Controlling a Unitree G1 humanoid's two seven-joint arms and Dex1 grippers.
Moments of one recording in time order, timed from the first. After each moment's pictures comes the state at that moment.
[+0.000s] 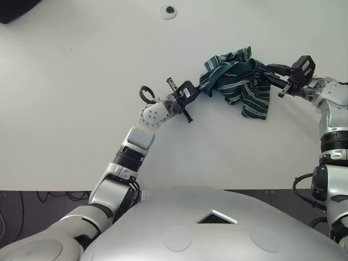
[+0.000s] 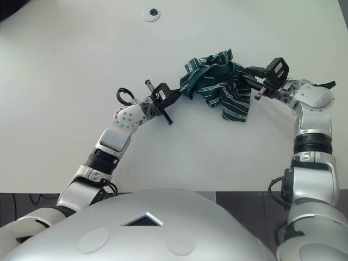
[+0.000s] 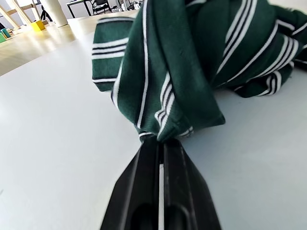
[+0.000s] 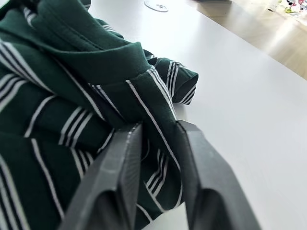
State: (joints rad) left arm -0.18 0.11 -0.38 0.26 0.12 0.04 -0.50; right arm -0.35 -0.64 -0.04 0.73 0.15 -0.28 1.02
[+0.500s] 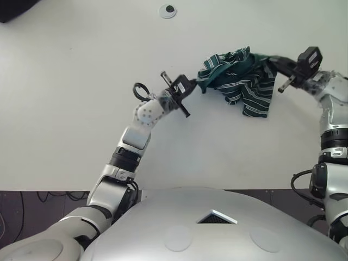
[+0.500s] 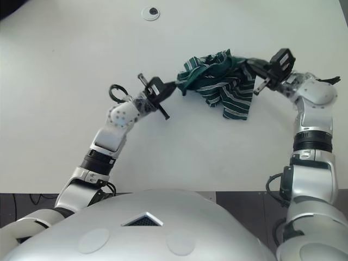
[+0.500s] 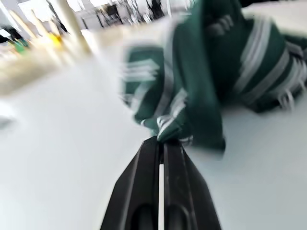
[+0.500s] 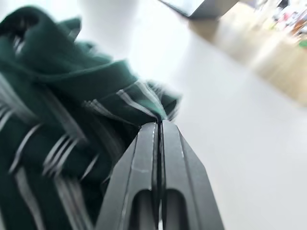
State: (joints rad) left arm -0.18 0.16 -0.28 0.10 0.10 -0.01 -0.47; right arm -0.39 -0.61 -0.10 0.66 0.19 -0.33 0.93
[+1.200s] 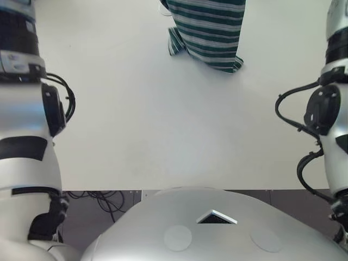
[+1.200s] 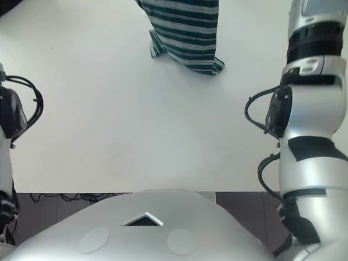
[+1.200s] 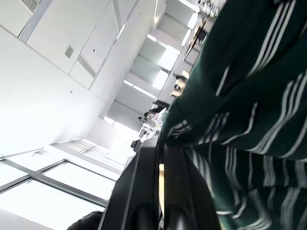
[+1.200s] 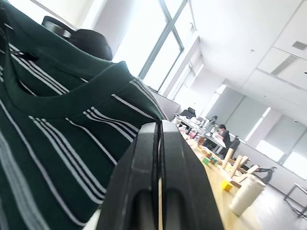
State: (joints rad) left arm -1.20 0.60 -0.17 0.78 0.34 -0.22 -0.49; right arm -1.17 -0.44 -0.03 0.96 0.03 -0.34 0.56
